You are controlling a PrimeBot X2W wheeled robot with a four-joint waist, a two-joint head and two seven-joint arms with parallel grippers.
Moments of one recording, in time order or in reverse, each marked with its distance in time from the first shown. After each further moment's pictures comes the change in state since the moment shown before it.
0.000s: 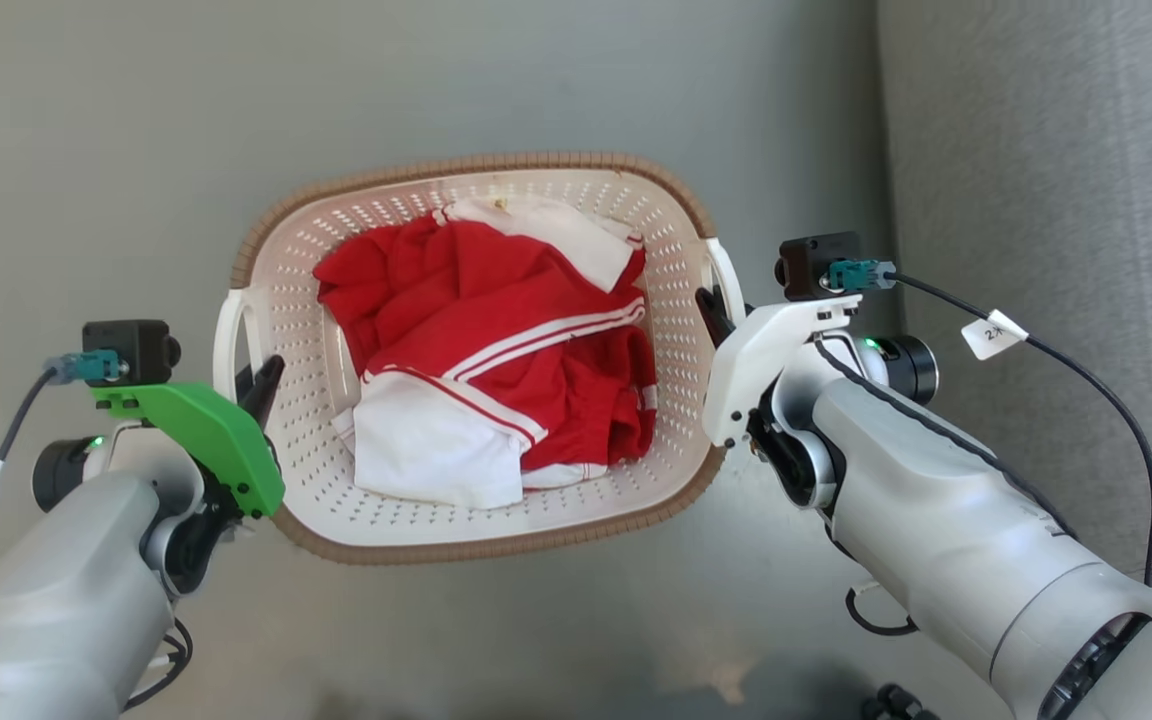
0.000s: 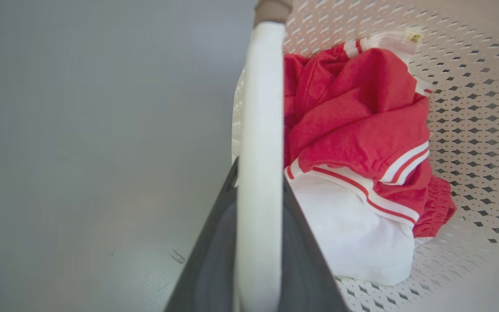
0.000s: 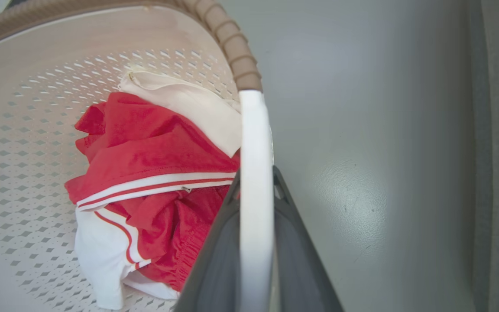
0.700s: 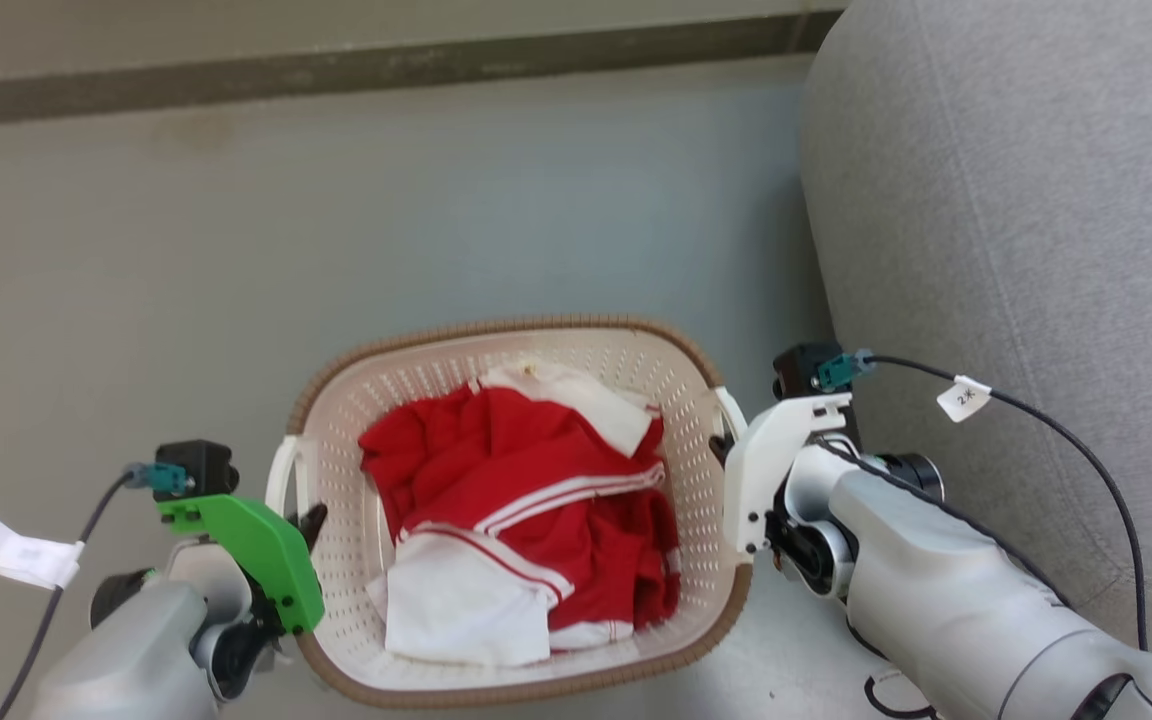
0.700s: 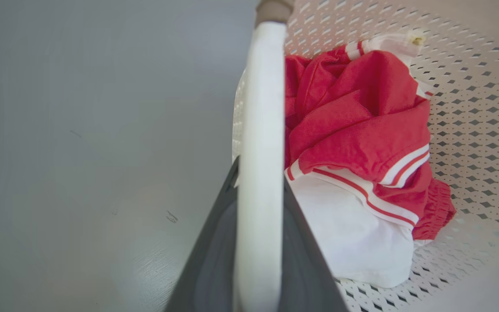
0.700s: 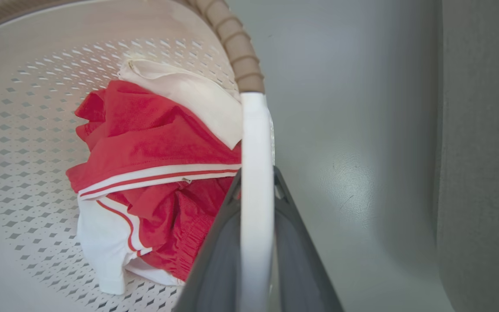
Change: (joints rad) left arm 0.124 -0.063 -0.065 0.087 -0.079 -0.001 0.080; right arm 0.098 0.000 0.086 0.080 0.106 0.060 0.169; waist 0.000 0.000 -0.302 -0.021
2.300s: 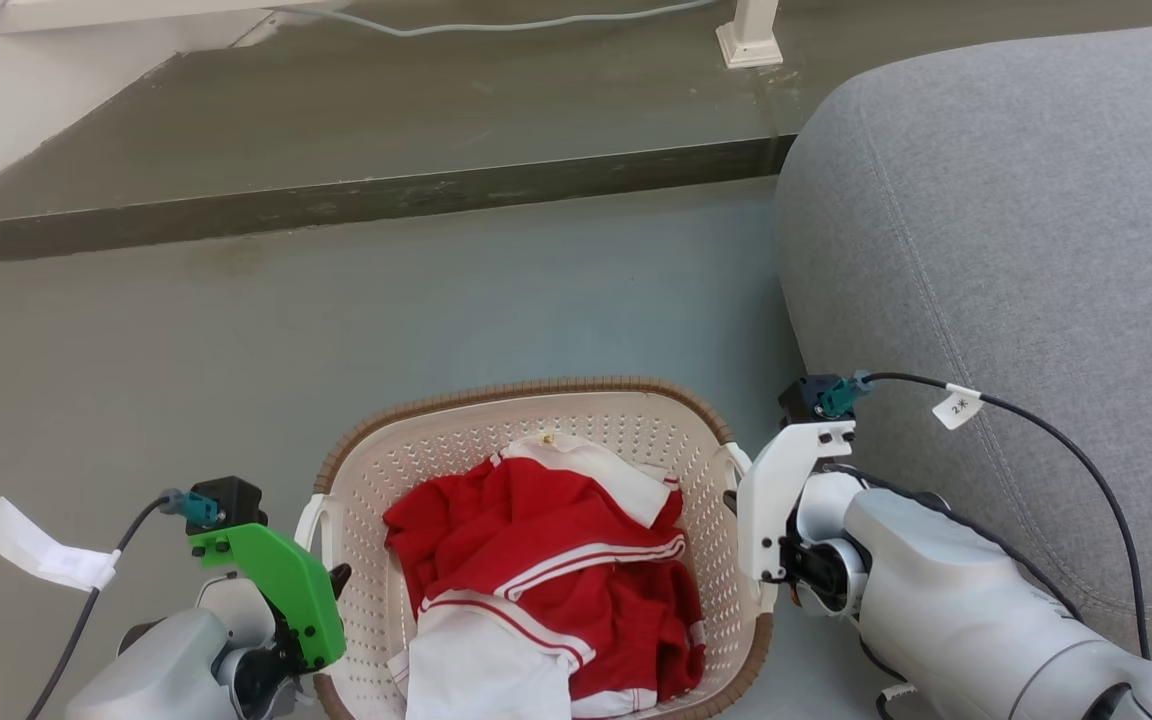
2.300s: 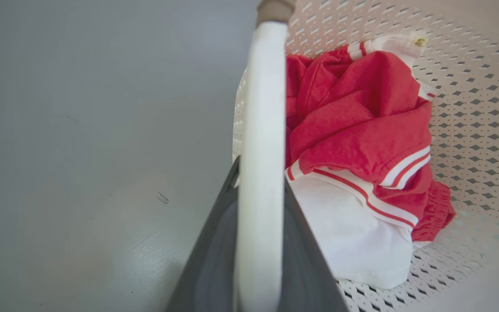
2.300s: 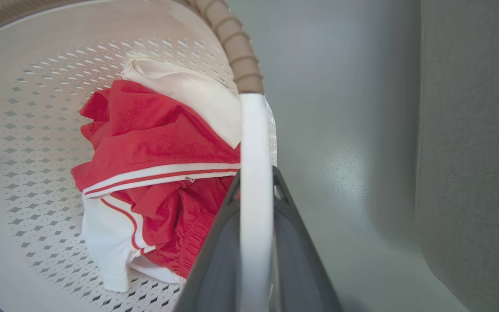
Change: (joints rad) left arm 0.032 -0.059 -0.024 0.076 -0.071 0.000 0.138; right arm 0.019 -0.010 0.061 0.042 0.090 0.024 0.143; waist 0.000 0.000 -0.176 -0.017
